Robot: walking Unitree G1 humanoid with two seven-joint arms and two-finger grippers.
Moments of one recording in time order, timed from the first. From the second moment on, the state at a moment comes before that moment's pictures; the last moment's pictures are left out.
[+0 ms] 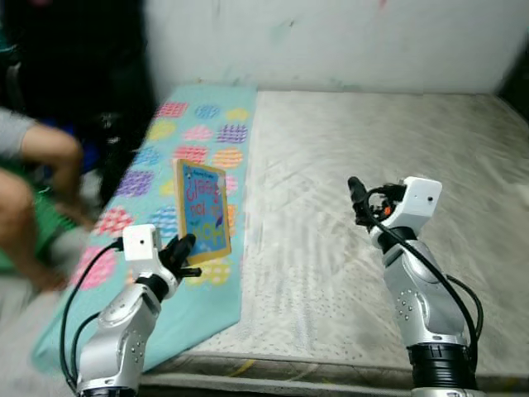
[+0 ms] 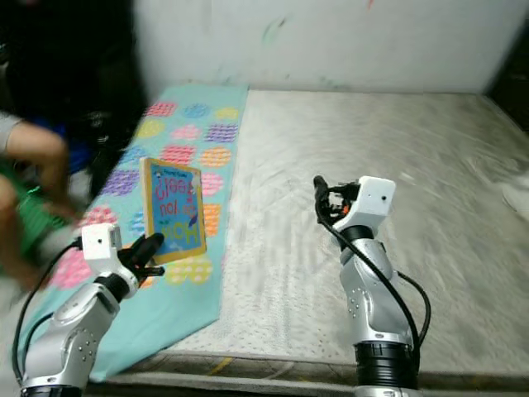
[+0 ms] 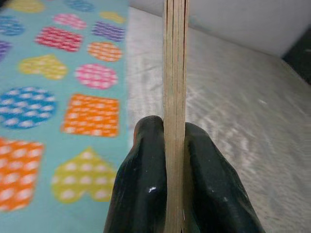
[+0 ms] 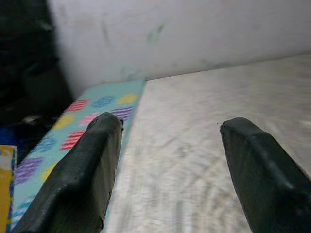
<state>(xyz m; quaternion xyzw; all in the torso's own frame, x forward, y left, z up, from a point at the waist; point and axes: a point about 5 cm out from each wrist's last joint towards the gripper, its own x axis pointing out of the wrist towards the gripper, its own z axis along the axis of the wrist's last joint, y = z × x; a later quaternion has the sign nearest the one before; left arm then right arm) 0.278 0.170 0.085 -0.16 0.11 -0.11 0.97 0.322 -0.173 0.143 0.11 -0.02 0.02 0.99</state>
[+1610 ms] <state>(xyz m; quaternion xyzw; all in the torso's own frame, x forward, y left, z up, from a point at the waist) 0.281 0.168 0.085 -0.17 0.11 -0.12 0.97 0.323 -0.157 0.142 0.09 -0.02 0.04 0.99</state>
